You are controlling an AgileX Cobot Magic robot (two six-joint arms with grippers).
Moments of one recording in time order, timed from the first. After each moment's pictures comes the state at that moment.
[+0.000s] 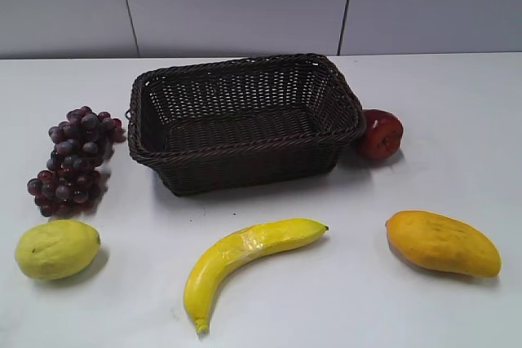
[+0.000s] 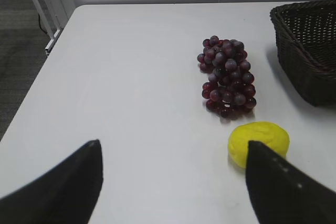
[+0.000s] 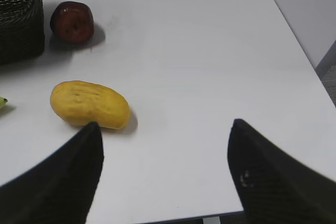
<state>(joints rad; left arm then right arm) 0.03 -0.01 -0.51 -0.02 1.05 0.13 0.02 0.00 -0.49 -0.06 1.05 0.06</state>
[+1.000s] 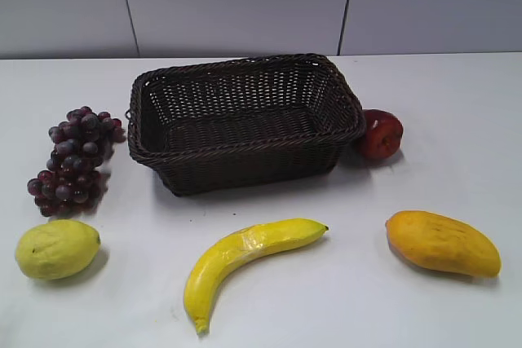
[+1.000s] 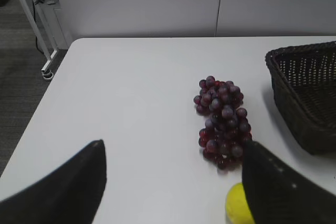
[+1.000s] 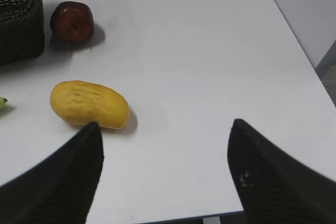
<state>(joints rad) 0.03 0.27 -0.59 -0.03 0.83 0.13 0.02 0.00 -0.49 -0.06 1.05 0.06</state>
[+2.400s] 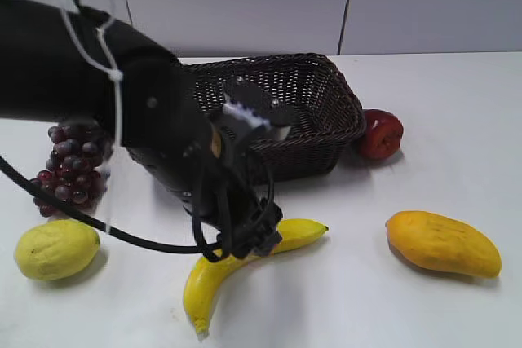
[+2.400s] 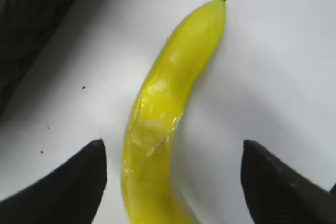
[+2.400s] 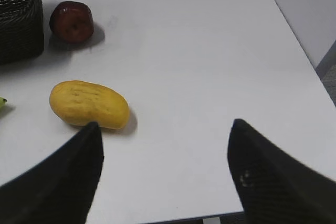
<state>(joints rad) -0.87 1.77 -1.10 -0.09 0.61 0.15 0.02 0.00 -0.49 -0.06 1.05 0.06</state>
